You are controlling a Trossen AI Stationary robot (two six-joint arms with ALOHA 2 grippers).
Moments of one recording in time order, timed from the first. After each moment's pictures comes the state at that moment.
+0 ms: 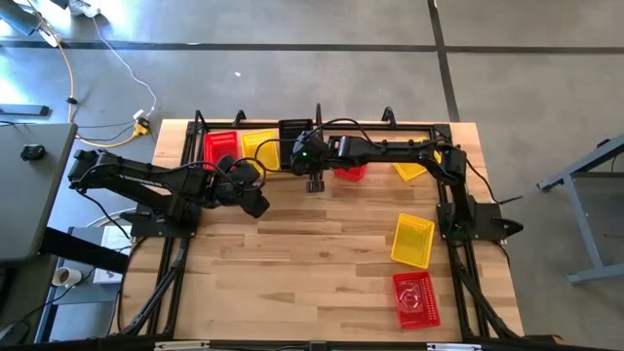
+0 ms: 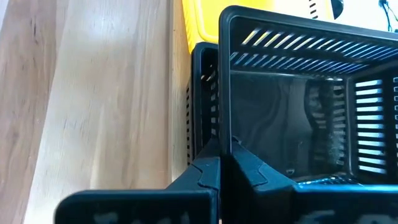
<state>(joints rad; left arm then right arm) -0.01 1.15 0.91 -0.79 -0.66 -0.60 -0.22 2.04 1.71 -0.59 0.19 -0.47</state>
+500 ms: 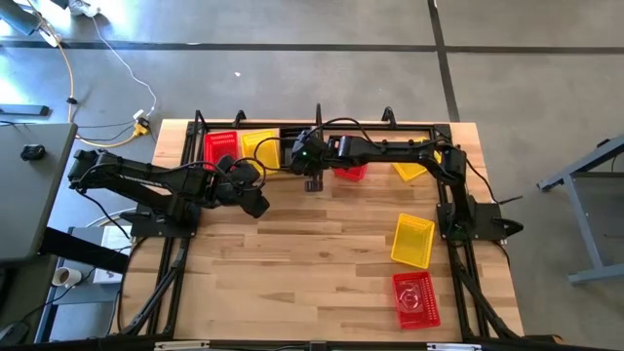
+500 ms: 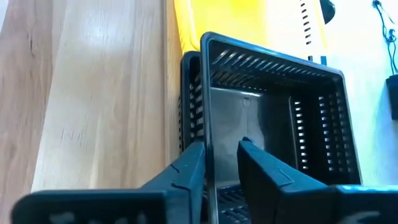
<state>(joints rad) -0.01 1.15 0.91 -0.79 -0.66 -0.60 -0.22 2.04 1.71 -0.56 0.19 -0.45</state>
